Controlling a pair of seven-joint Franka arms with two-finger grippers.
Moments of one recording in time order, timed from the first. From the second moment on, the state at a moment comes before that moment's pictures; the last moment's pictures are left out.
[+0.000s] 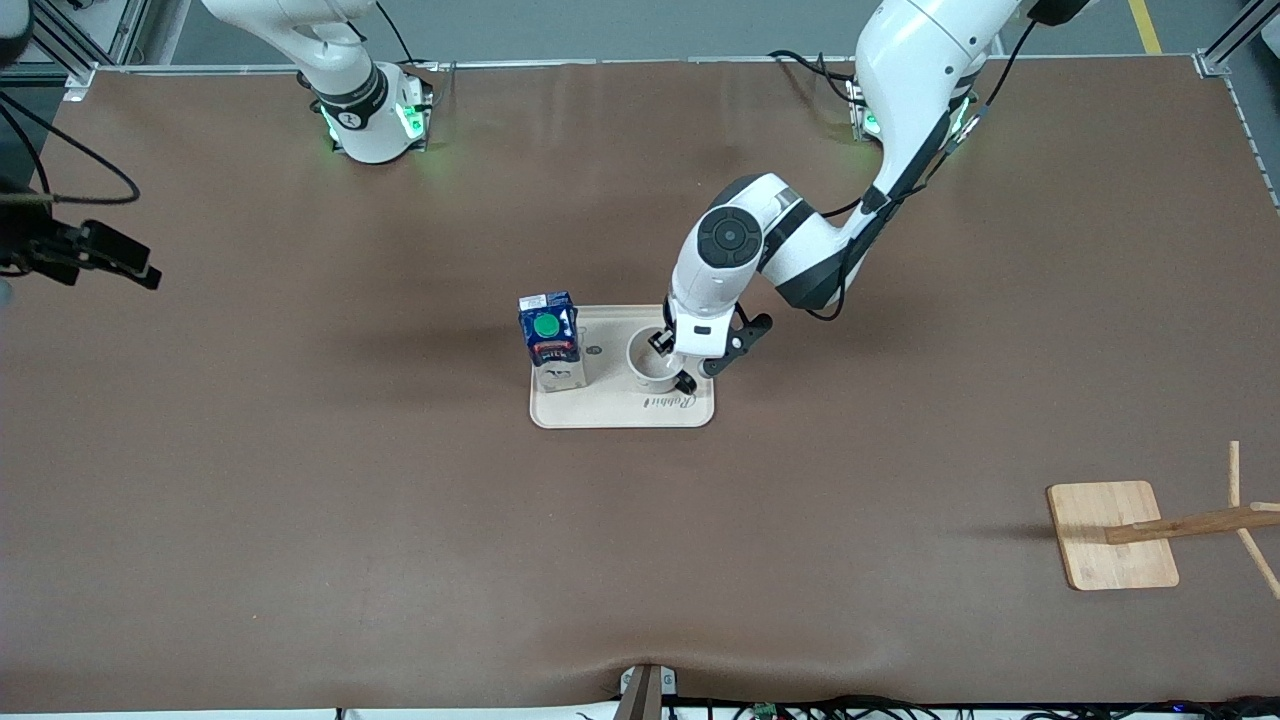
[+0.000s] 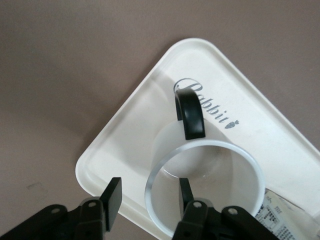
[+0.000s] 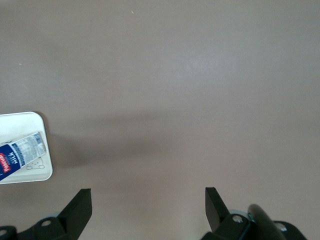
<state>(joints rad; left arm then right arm) -0.41 0.59 -0.39 -1.78 0.09 2.36 -1.51 0.05 0.03 -0.12 -1.62 0.04 1.59 0.01</state>
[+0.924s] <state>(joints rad) -0.40 0.53 -0.38 -1.71 0.29 2.32 -1.51 0.06 0.20 -0.11 -1.59 0.04 1.64 0.01</state>
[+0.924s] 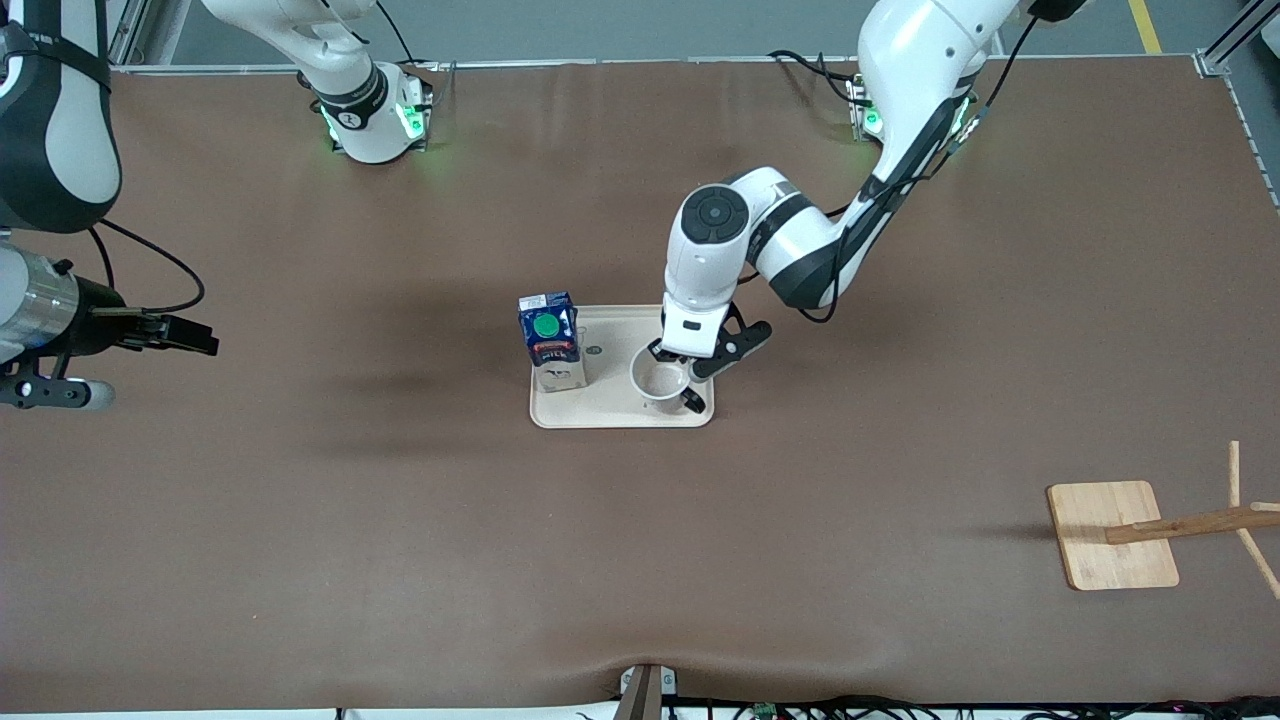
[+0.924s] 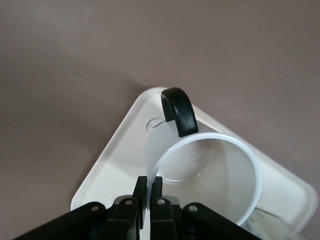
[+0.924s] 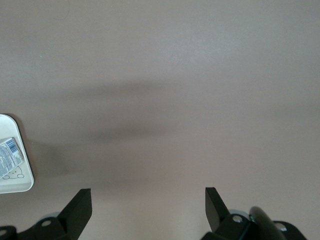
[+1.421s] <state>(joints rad) -0.29 0.30 -0.38 -1.65 0.29 2.03 -1.17 0.17 0.21 -0.10 -1.59 0.17 1.60 0.13</state>
